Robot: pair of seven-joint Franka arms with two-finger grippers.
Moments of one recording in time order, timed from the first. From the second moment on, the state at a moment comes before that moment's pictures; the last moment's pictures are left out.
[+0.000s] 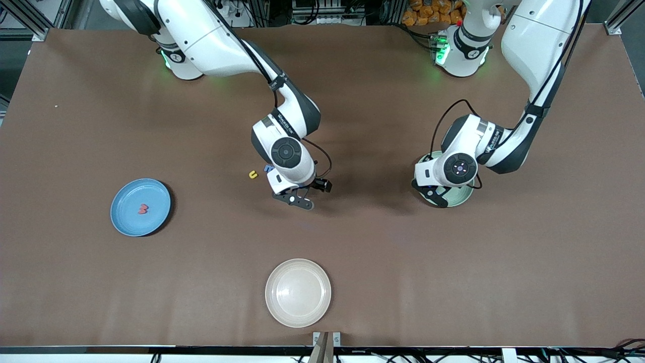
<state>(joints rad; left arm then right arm) -0.07 0.49 -0.32 -2.00 0.17 2.06 0.10 0.68 0.78 0.03 -1.50 0.15 2.25 0.95</state>
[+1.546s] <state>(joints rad) -0.16 0.50 -0.41 -1.89 0.01 2.05 -0.24 0.74 0.83 0.03 -1.48 0.13 2.31 1.01</state>
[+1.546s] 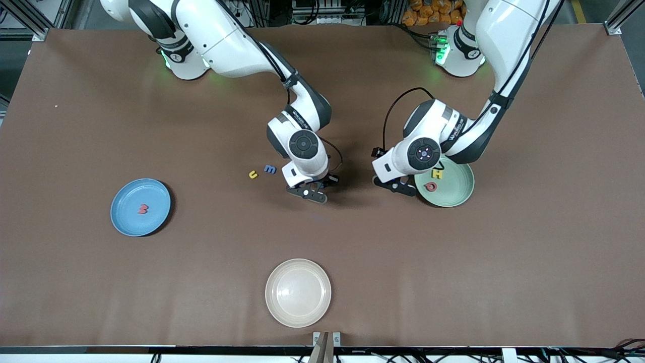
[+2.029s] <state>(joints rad) -0.16 0.50 -0.41 -1.89 0.01 2.05 -0.24 0.66 0.76 -0.11 -1.45 0.12 2.19 0.89</state>
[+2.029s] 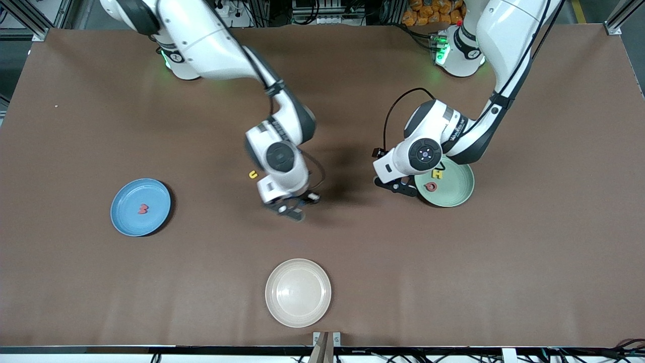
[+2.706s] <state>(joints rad) -0.17 0.50 -0.41 -1.87 0.00 2.05 -0.25 0.16 0.60 -0.14 -1.55 0.09 1.99 0.05</state>
